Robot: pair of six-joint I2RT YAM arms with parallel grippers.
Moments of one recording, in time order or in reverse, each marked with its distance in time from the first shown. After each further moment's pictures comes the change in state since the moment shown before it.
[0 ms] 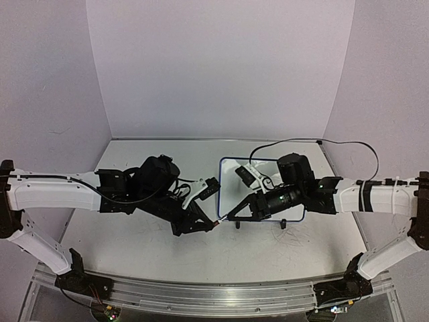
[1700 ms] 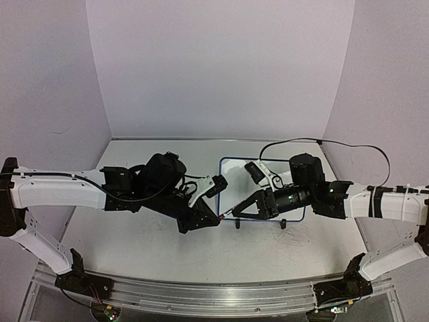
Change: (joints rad) left arm -0.019 0.045 0.067 -0.004 -0.064 0.090; right arm -0.007 -0.105 -0.071 0.062 0.013 0.063
